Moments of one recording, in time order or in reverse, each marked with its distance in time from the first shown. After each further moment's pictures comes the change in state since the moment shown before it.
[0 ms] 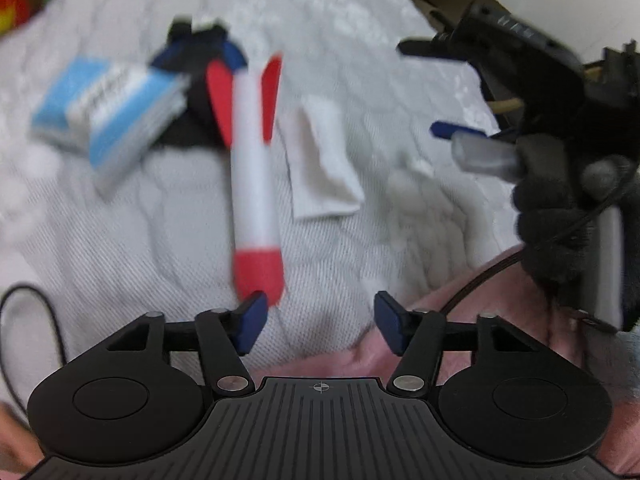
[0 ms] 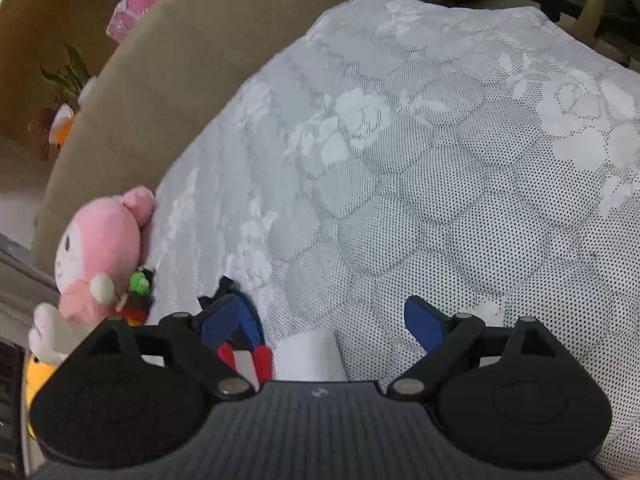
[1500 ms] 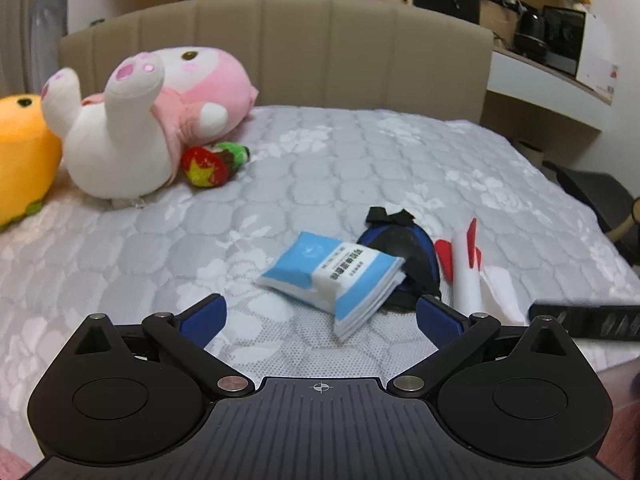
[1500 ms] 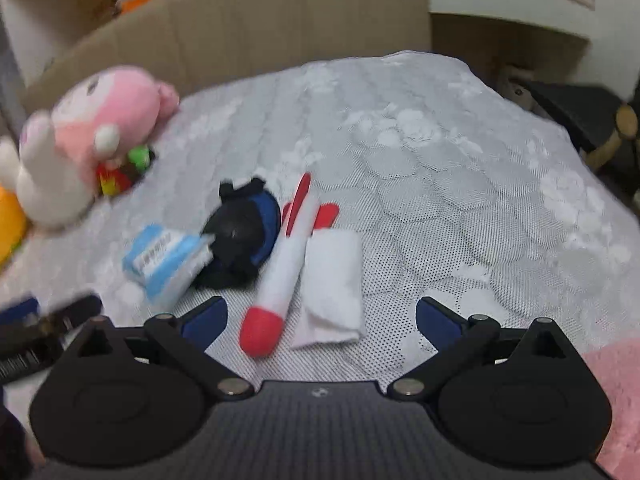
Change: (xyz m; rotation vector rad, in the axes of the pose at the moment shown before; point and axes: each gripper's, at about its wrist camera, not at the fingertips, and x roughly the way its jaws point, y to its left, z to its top) left arm -0.092 0.053 -0.025 0.009 -0.600 0.426; right arm -0.039 0.096 -0.141 -0.528 -0.103 -0.247
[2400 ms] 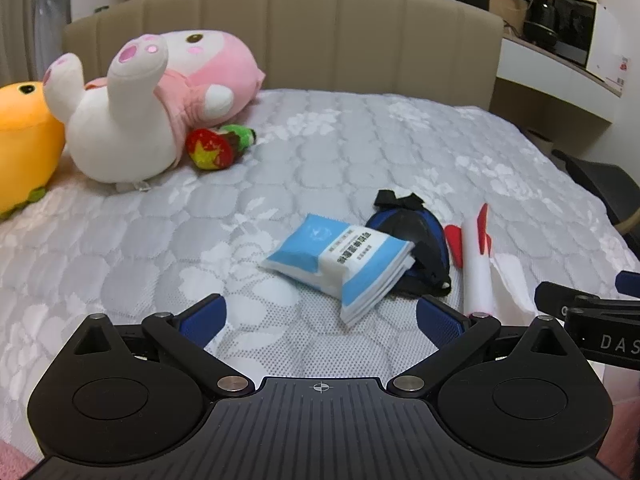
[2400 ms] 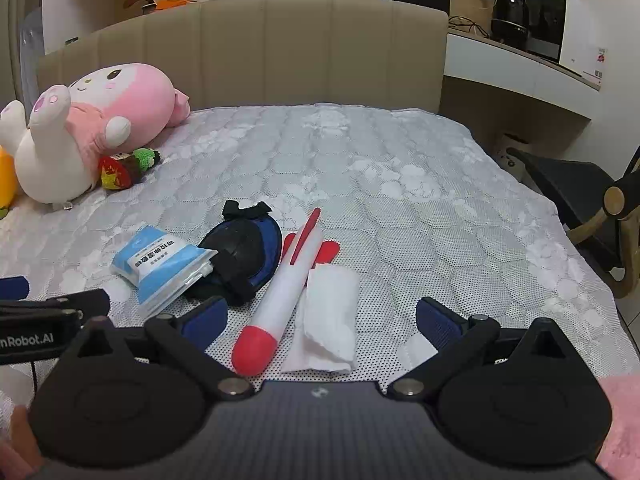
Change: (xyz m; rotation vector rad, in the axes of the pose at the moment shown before) left arm 0.006 -0.001 -0.004 0.021 0.045 0.031; right arm -0.012 0.019 -0.008 -0.121 -0.142 -0.058
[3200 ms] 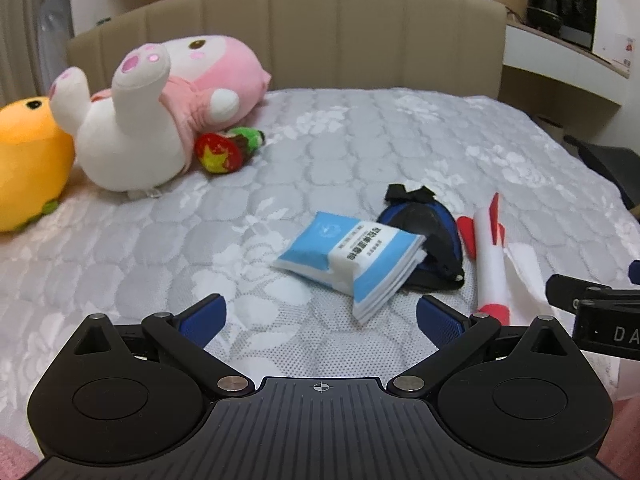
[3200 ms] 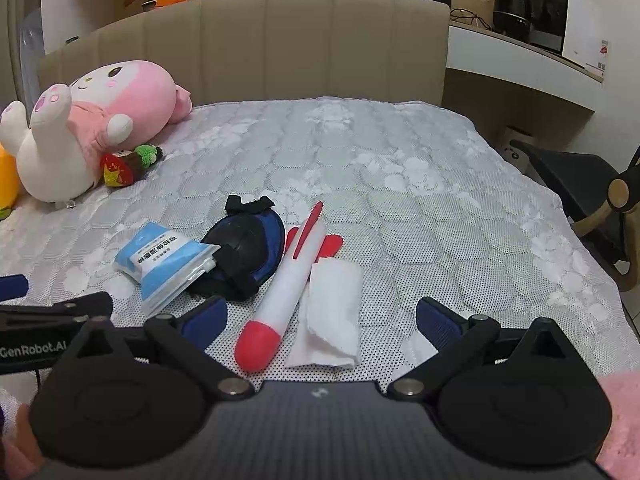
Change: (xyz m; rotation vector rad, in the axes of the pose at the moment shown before) left arm 0.001 -0.008 0.000 0.026 0.005 0.074; right arm 0.002 0.000 -0.001 0.017 0.020 0.007
